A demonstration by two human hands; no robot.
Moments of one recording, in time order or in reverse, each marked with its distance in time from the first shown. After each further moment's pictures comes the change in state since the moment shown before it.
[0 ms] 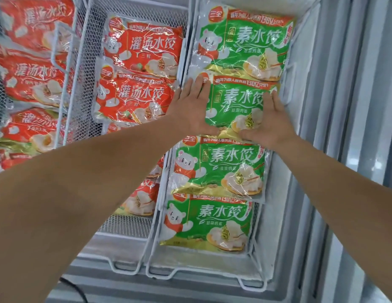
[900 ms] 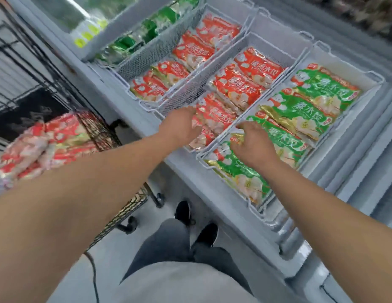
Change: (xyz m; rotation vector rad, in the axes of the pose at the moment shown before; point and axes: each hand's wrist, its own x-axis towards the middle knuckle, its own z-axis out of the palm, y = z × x) left_hand -0.402 0.035 0.082 -0.412 0.514 -0.657; right_hand -0.287 -0.083 0.066 -0.177 0.016 -0.761
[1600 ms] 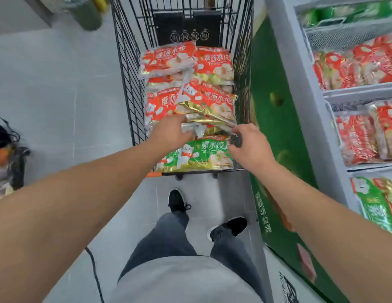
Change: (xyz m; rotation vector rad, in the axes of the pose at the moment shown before) left_hand -0.293 -0.335 0.010 -0.320 0.134 -0.666; right_hand -0.066 -0.310 0.220 -0.175 -0.371 -0.510
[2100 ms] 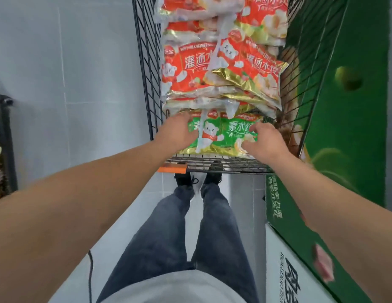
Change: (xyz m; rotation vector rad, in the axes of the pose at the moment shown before) left_hand 0.049 -0.119 0.071 -0.130 -0.215 -0.158; right_hand 0.095 -0.003 0.109 -0.075 -0.325 0.245
